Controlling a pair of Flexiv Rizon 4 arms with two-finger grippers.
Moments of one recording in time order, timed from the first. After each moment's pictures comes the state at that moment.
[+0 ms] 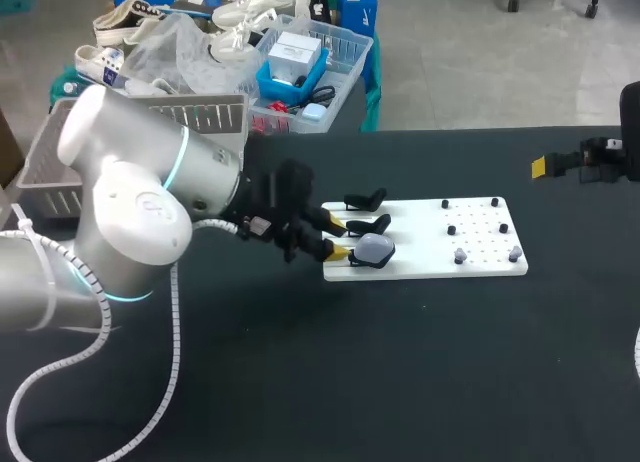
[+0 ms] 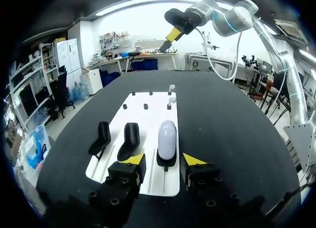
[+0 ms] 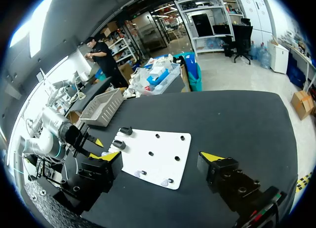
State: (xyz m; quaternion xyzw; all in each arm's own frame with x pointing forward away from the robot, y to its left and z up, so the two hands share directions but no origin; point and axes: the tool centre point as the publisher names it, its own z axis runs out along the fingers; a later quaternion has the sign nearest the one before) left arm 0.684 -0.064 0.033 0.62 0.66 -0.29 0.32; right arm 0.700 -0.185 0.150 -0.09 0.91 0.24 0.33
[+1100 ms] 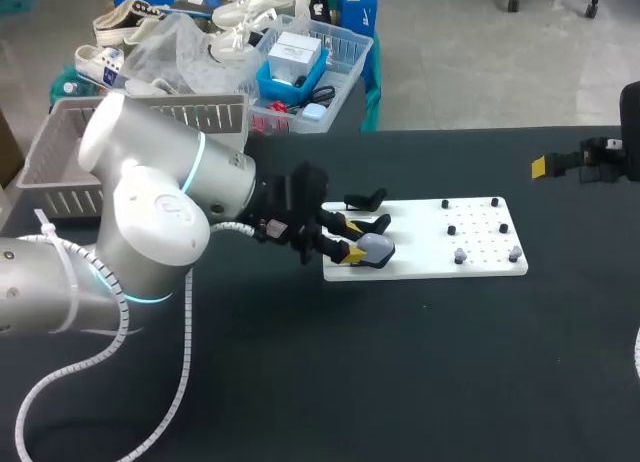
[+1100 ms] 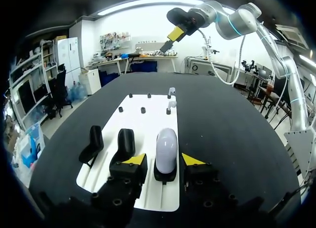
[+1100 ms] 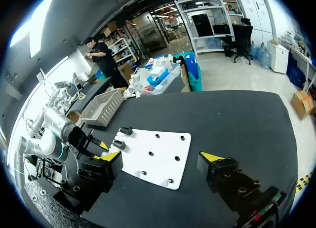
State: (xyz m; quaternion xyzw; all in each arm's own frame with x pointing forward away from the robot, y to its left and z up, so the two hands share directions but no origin) left arm 0.685 -0.087 0.026 0.61 0.66 -0.31 0.32; right arm 0.700 -0.185 0.150 -0.09 0.91 0.24 0.33
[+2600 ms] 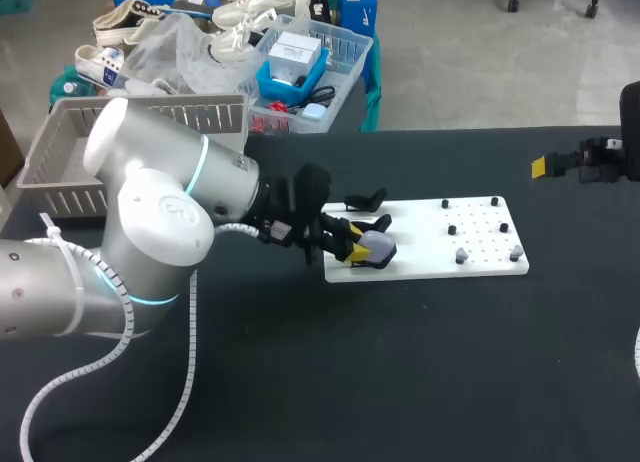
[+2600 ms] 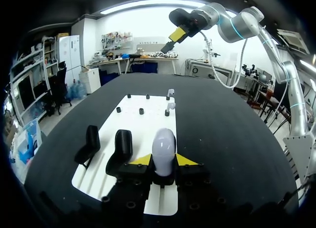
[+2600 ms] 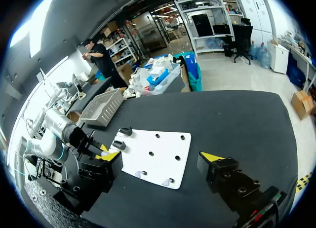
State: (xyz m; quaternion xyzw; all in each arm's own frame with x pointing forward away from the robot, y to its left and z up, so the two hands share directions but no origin) left arm 0.683 -0.093 0.026 0.59 0.66 -0.33 0.32; right arm 0.700 -0.185 0.150 -0.09 0.91 0.24 0.33
